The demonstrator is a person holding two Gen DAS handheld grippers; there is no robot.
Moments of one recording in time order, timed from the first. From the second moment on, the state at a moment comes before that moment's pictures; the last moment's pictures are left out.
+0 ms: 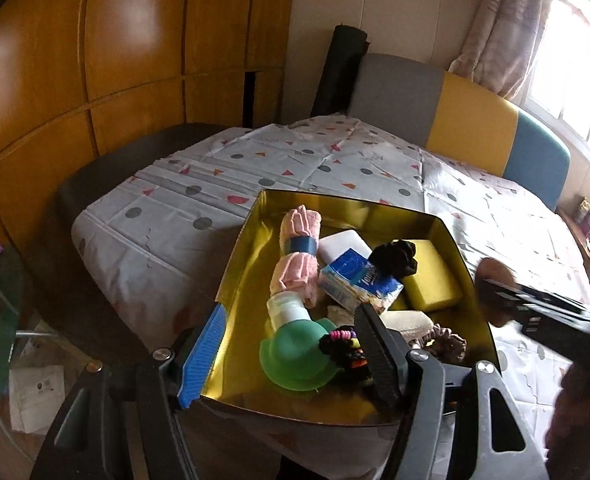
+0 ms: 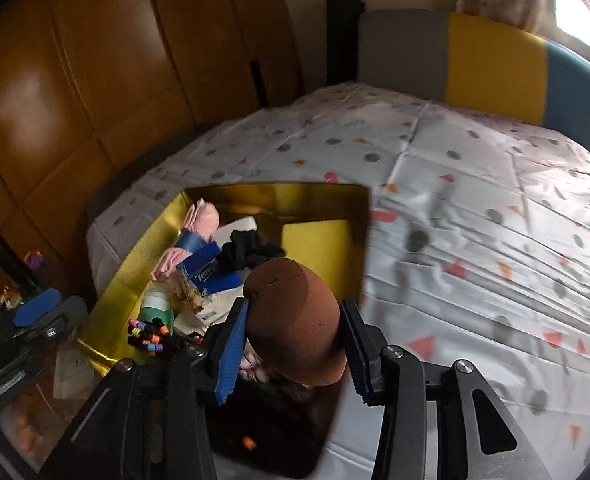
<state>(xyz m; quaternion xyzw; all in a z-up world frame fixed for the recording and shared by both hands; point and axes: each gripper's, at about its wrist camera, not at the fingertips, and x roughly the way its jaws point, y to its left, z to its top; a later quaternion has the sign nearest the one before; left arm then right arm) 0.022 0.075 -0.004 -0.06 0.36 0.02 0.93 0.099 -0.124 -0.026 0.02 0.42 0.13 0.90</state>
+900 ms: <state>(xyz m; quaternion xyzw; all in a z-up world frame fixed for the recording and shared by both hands) 0.001 0.057 0.011 -0.04 0.34 0.05 0.94 0.039 -0.114 -0.012 0.00 0.36 0.07 0.93</state>
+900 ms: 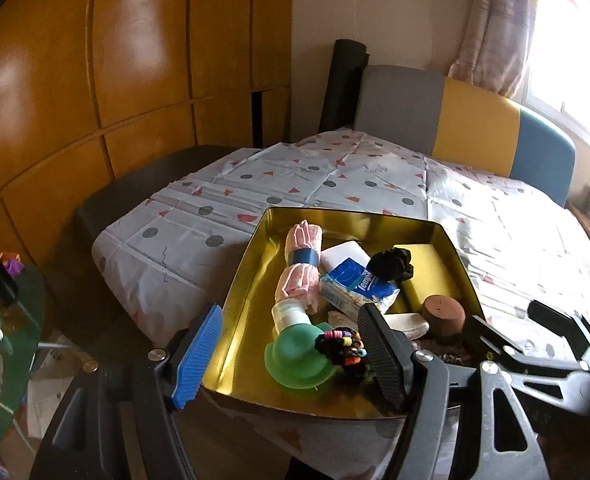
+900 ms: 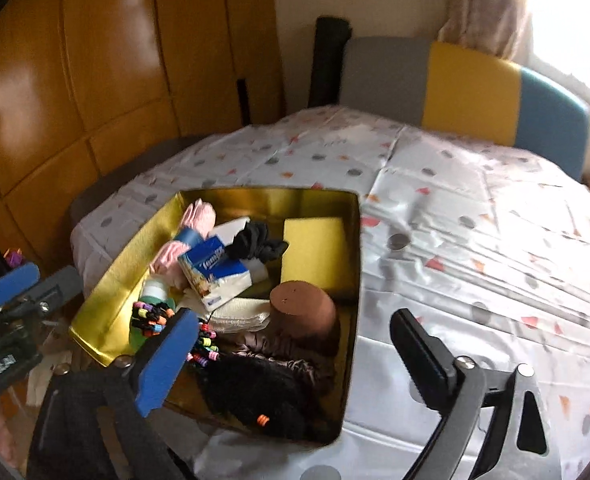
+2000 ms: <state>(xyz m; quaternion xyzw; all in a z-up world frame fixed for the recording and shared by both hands) -0.014 0.056 0.014 -0.04 0.33 0.05 0.94 0.003 -0.109 0.004 -0.01 0.33 0.04 0.94</state>
